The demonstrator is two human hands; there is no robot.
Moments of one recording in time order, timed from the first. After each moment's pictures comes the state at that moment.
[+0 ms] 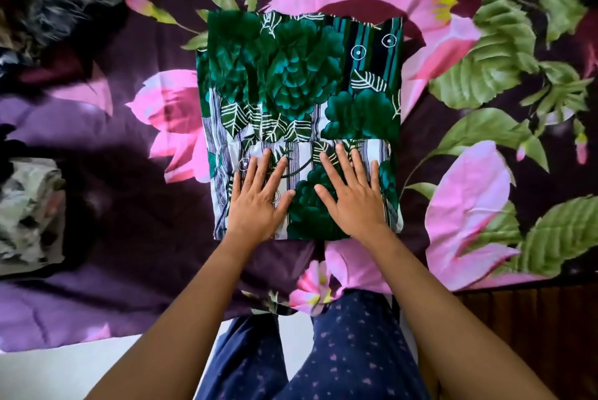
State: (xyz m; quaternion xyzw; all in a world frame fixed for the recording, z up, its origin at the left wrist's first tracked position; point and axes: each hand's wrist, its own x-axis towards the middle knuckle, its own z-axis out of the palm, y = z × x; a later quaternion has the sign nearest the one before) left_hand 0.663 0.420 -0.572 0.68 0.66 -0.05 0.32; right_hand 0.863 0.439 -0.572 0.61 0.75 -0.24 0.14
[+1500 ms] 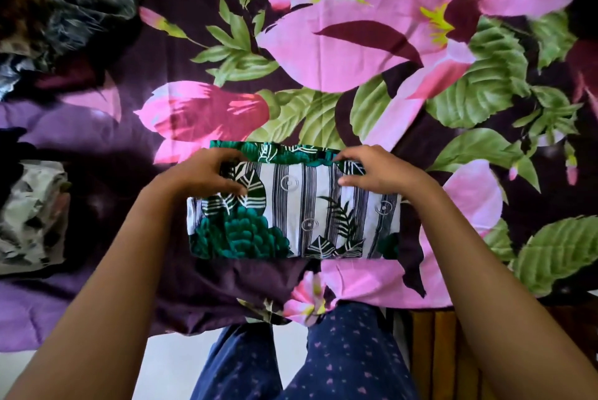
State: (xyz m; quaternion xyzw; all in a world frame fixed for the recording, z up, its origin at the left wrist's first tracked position) left_hand 0.592 0.517 -0.494 0.53 0.61 -0.09 0.58; right_hand 0.885 0.547 -0.504 0.52 0.67 -0.51 0.17
